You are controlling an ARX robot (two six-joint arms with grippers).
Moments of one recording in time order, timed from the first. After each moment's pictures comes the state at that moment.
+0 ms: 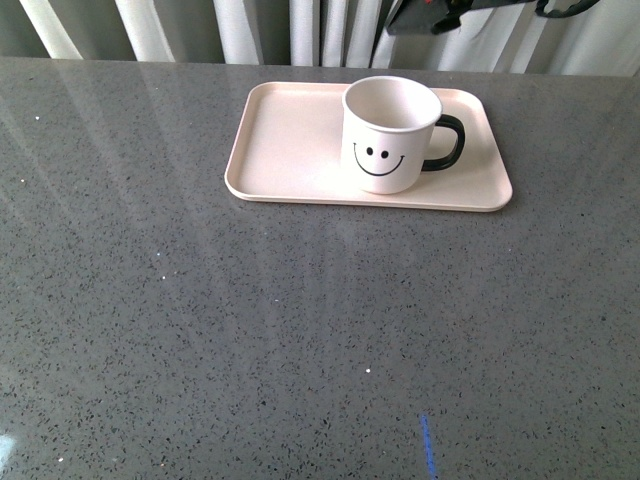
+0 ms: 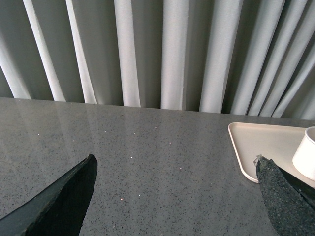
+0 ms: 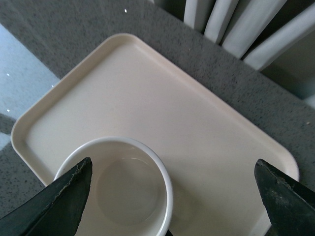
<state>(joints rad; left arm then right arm) 0.00 0.02 0.01 0.00 0.00 -0.01 0.07 2.09 1.59 -0.19 -0.35 -0.34</state>
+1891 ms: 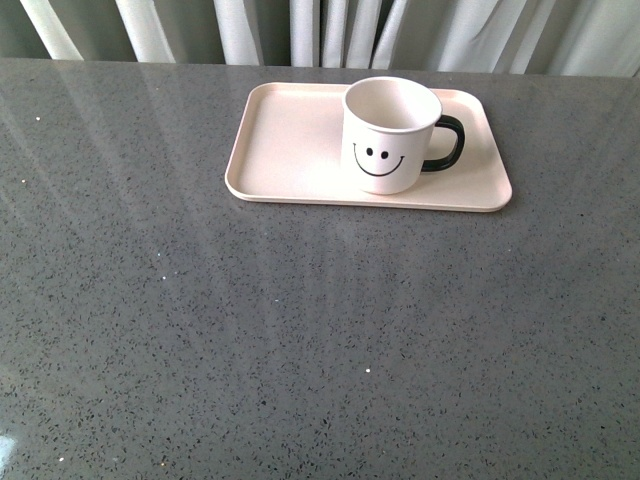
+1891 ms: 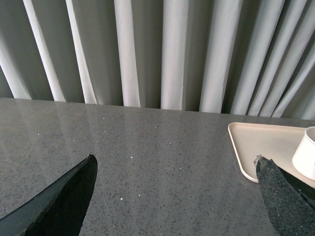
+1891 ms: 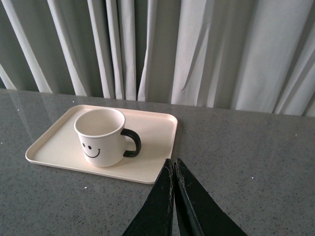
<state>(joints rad) 0.00 0.02 0.01 0.00 0.00 -0.01 0.00 0.70 0.02 0.68 0.00 -0.01</state>
